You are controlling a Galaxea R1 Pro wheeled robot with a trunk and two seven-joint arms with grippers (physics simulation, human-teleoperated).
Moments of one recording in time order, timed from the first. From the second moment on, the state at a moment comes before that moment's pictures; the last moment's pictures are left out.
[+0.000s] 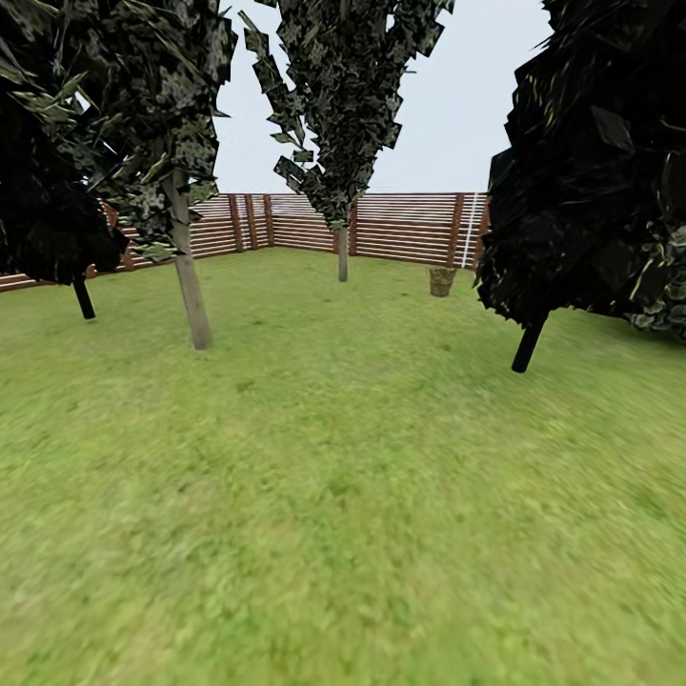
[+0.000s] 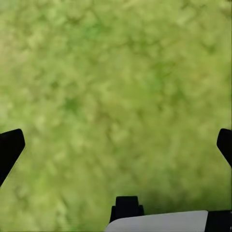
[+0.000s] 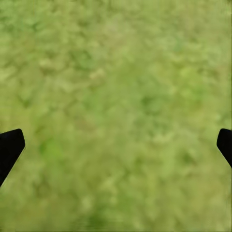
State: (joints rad) left arm 0.02 0.03 0.00 -0.61 -0.05 -0.09 0.00; right arm -0.03 -0.02 -0.07 -0.52 -0.05 -0.28 -0.01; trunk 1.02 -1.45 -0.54
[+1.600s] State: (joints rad) left arm 0.02 0.04 0.00 -0.61 -0.05 -0.09 0.00; right arm -0.03 -0.05 -0.10 -0.52 -0.05 -0.28 -0.01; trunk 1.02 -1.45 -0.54
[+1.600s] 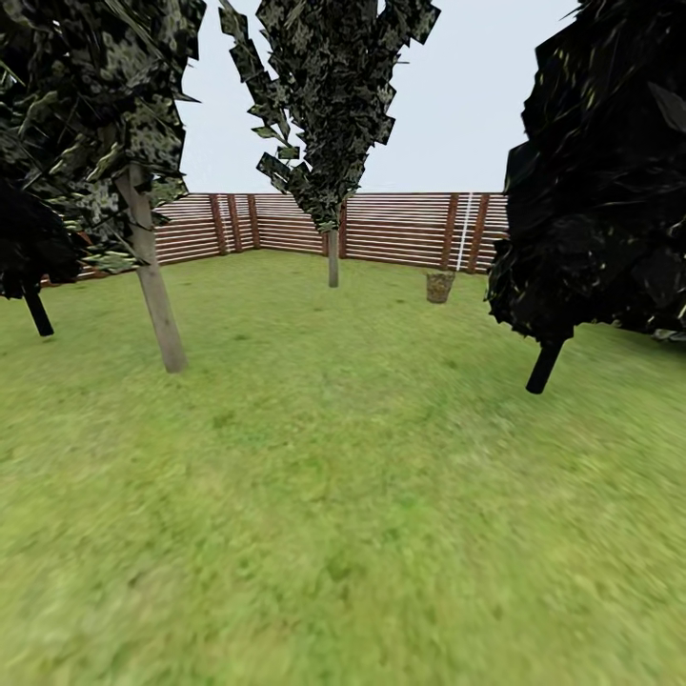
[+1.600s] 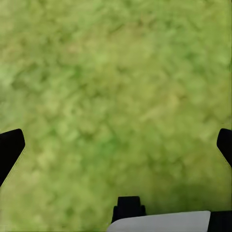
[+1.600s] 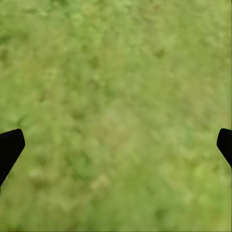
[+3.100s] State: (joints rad) left arm 0.02 0.04 0.00 -0.61 -0.05 -0.11 0.12; right arm -0.03 -0.05 -0.10 -0.52 -0.05 -0.28 -0.01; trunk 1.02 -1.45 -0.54
